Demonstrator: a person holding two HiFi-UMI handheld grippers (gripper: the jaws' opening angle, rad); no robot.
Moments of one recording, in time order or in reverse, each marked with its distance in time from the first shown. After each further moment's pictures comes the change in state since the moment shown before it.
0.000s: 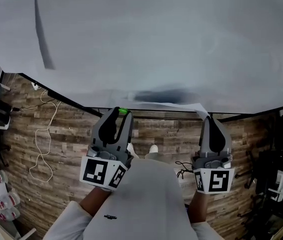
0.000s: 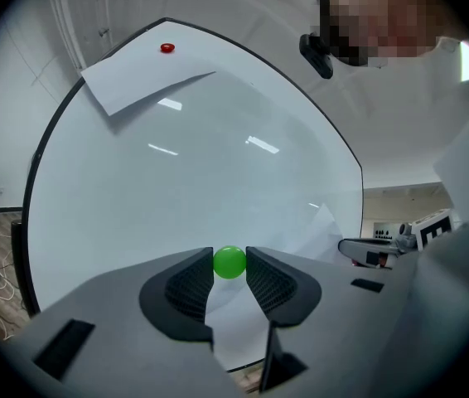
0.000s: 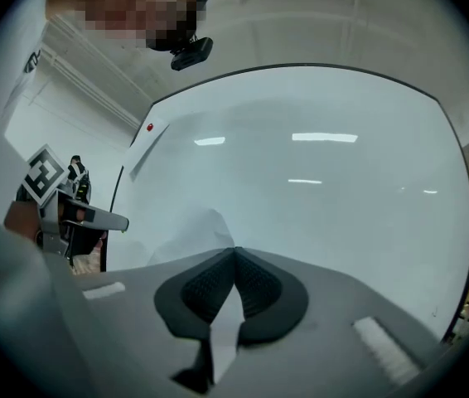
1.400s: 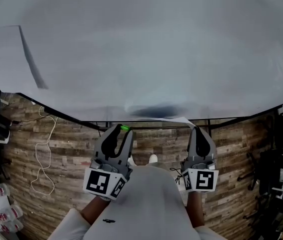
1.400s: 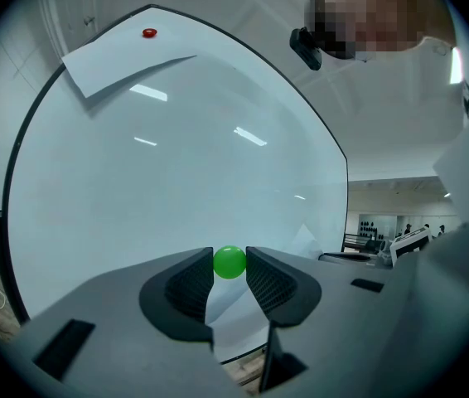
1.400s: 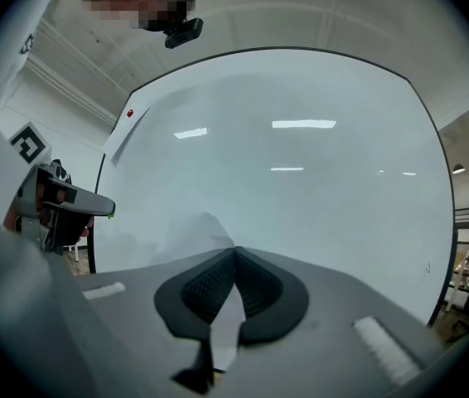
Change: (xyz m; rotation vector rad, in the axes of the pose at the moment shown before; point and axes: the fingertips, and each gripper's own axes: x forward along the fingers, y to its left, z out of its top) left arm 0.009 -0.021 -0.023 0.042 0.058 -0.084; right arm 0.000 -0.011 -0.063 0.094 0.057 -0.106
